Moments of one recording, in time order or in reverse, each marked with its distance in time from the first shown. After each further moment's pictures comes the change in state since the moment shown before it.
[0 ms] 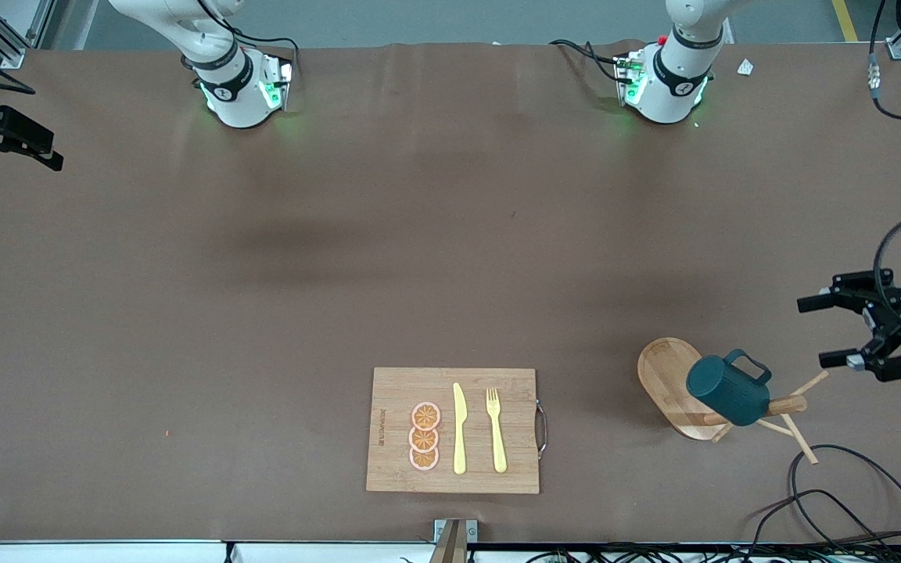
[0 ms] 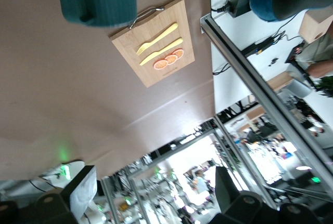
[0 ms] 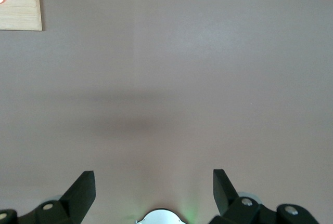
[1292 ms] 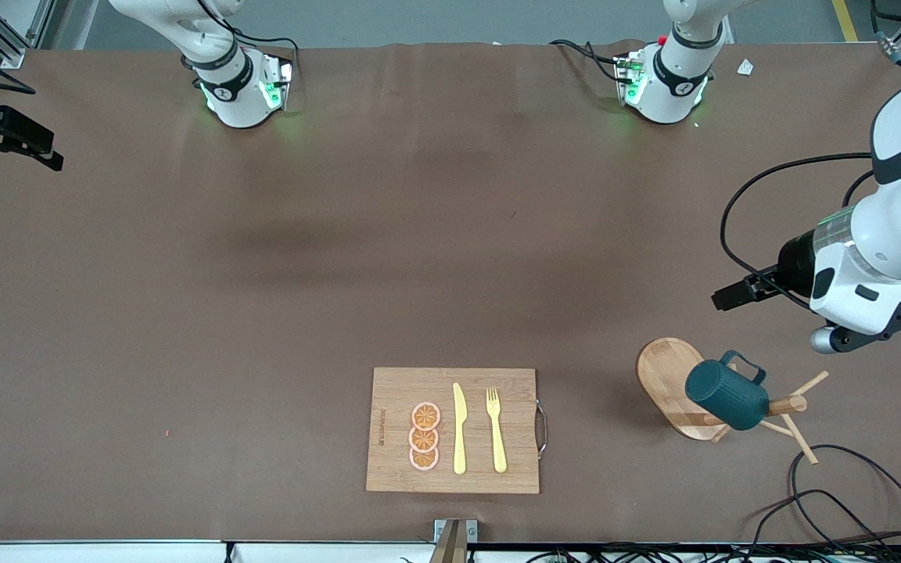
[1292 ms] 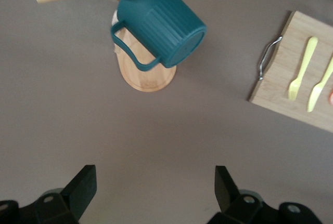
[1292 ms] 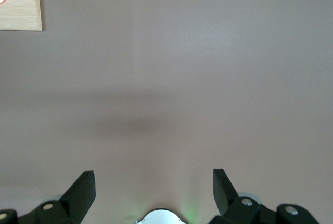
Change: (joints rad) left arm -0.107 -0.073 -0.266 -0.046 0.957 -0.070 0.290; right arm 0.000 0.000 0.000 0.000 0.000 0.000 0.000
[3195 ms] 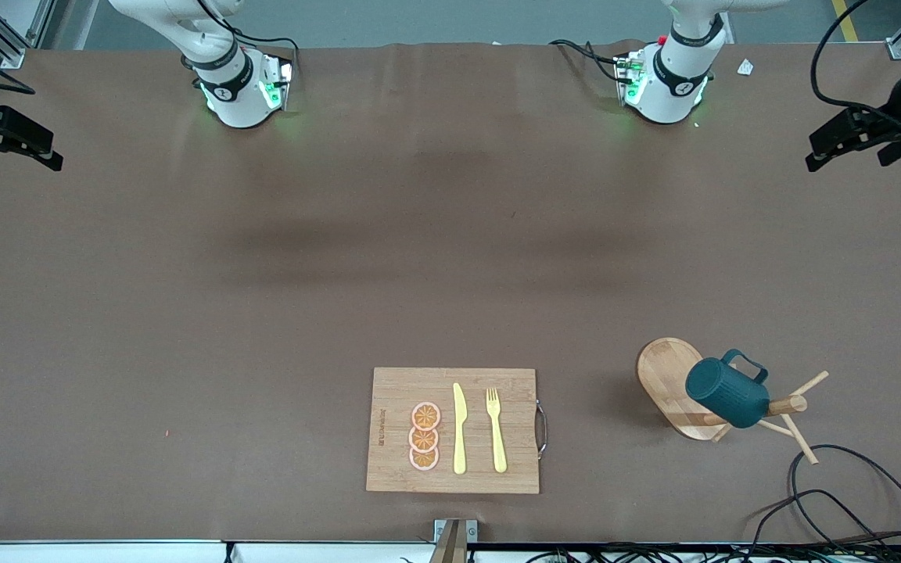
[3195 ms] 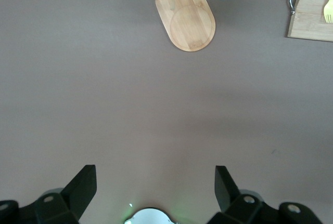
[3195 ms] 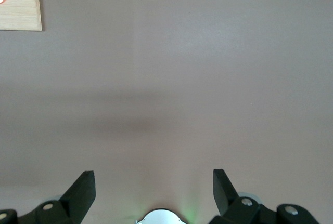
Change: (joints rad) left arm -0.464 -0.557 0.721 -0.362 -0.201 -0.091 0.428; right arm 0.000 0.000 -0.001 0.000 0.000 0.000 0.000
